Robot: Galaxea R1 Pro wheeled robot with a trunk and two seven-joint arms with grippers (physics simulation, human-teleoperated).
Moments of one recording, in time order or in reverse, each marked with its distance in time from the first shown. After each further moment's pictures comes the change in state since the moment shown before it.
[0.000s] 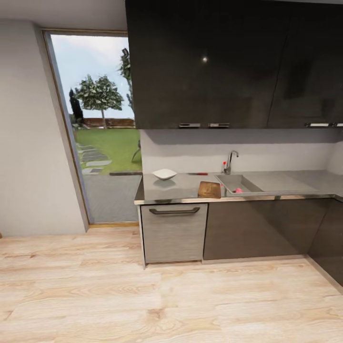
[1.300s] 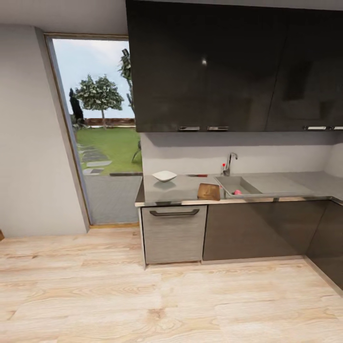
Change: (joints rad) left arm 0.000 0.000 0.000 -0.001 0.000 0.001 0.000; right arm 0.000 0.000 0.000 -0.001 0.000 0.000 0.000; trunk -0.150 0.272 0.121
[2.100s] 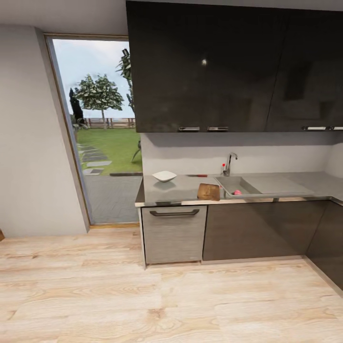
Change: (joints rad) left arm 0.000 0.000 0.000 0.000 0.000 0.000 0.000; right arm 0.000 0.000 0.000 0.000 0.000 0.001 0.000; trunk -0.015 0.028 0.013
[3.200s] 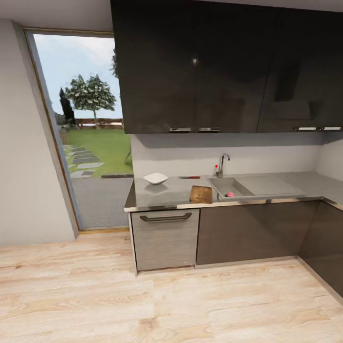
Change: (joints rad) left arm 0.000 0.002 0.001 0.029 0.000 -0.083 0.004; right arm 0.000 -0.011 0.001 0.001 0.003 -0.018 -0.001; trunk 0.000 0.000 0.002
